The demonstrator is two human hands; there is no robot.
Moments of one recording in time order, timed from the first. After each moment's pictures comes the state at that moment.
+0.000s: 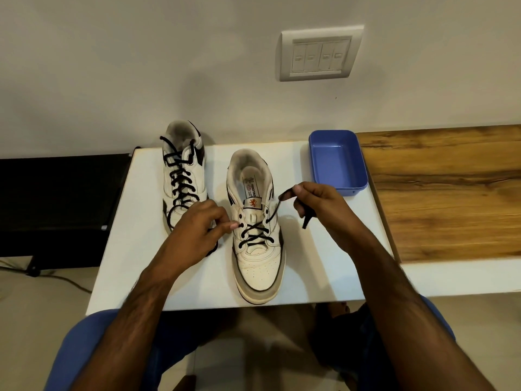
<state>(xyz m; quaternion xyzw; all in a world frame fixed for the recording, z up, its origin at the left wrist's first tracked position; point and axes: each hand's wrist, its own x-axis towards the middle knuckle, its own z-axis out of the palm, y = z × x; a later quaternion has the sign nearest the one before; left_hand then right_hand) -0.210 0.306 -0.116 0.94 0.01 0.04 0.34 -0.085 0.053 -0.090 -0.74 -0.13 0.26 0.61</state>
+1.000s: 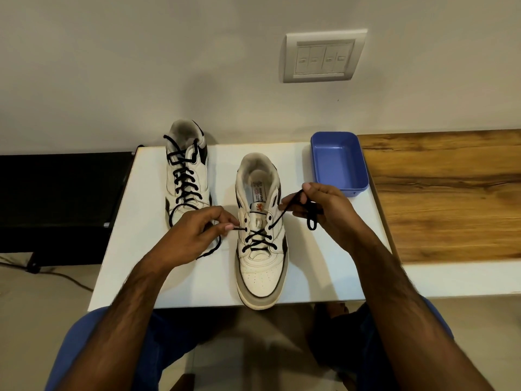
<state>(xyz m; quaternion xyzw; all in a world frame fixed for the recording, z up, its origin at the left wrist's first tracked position) -0.217 0.313 -0.106 0.87 0.02 -0.05 0.49 -0.088 0.054 -0.084 -0.65 -0.09 0.32 0.69</state>
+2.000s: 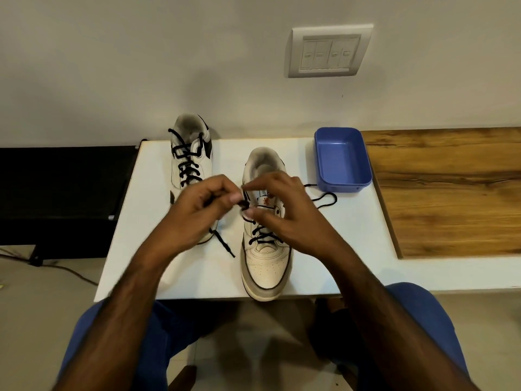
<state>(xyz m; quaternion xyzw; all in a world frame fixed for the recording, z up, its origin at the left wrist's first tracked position) -0.220 0.289 -0.042 0.79 0.01 0.04 0.61 -0.142 0.096 -0.055 -0.80 -0.34 0.16 0.47</state>
